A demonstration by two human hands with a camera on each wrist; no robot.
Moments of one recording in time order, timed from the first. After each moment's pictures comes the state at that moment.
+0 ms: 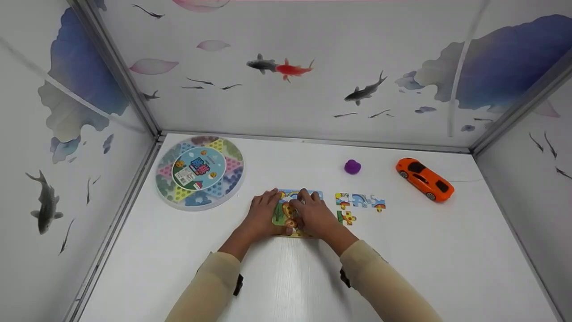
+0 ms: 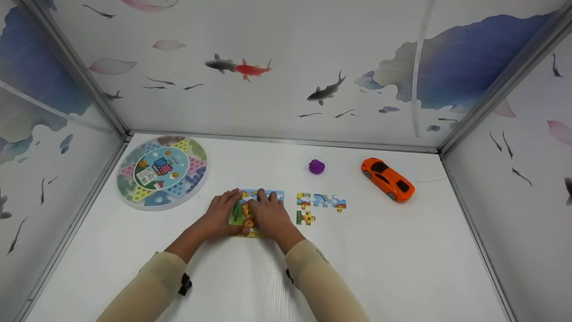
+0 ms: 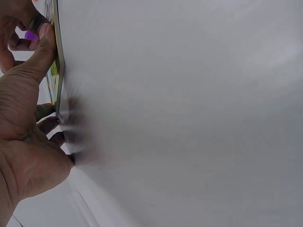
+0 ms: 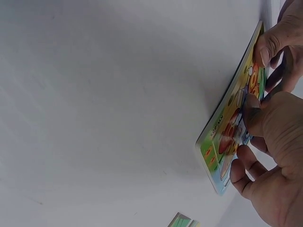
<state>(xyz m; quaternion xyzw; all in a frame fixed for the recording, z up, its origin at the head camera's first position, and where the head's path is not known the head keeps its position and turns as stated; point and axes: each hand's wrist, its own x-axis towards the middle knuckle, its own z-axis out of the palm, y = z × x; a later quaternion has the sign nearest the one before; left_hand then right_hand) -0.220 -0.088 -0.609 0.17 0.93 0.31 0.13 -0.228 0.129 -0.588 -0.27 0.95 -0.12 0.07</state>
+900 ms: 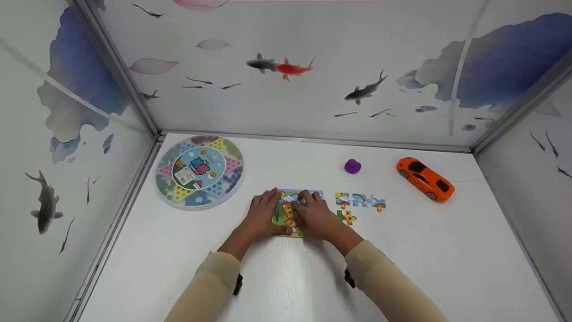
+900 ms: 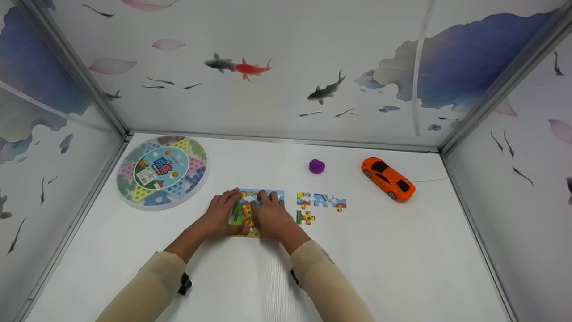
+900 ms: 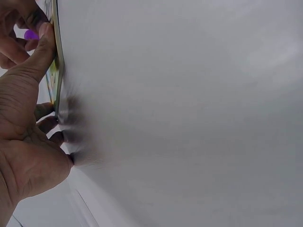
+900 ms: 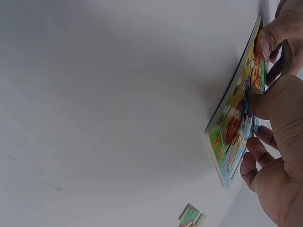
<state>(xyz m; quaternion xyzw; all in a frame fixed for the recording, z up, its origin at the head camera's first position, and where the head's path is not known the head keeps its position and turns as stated) -0.219 -0.088 -0.606 0.16 0.93 0.31 0.13 -0.227 0.139 -0.587 -0.30 0.94 -0.14 0.09</state>
